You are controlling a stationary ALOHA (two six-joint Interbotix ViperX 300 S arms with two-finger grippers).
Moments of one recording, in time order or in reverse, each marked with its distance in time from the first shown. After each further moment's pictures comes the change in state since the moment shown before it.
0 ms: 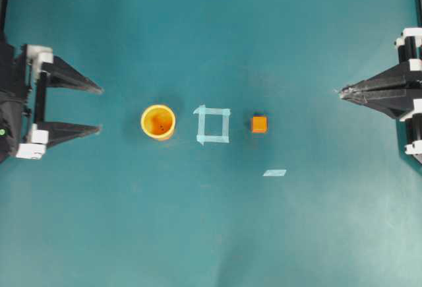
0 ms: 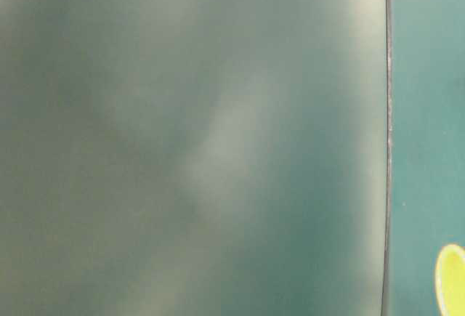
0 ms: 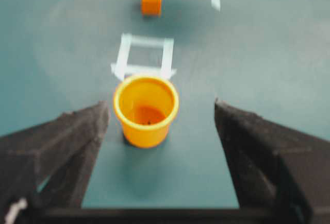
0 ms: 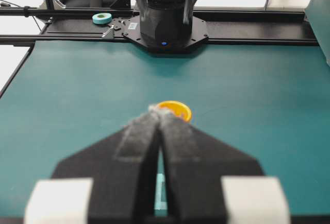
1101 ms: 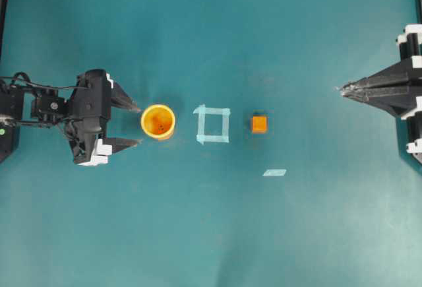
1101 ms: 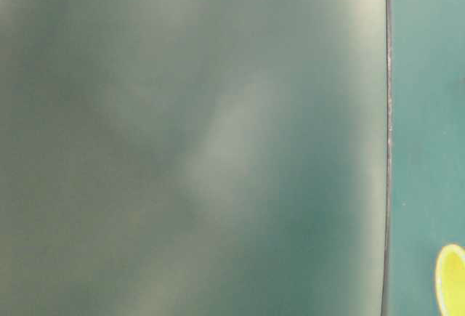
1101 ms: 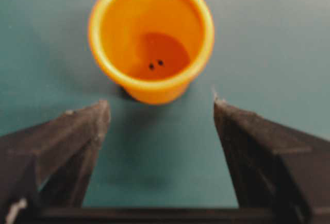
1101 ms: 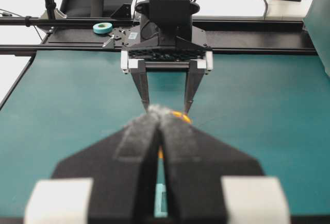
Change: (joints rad) left arm 0.021 0.603 -0.051 0.006 -0.281 0.058; right arm 0.000 -0.002 -0.017 0.000 -0.003 0.002
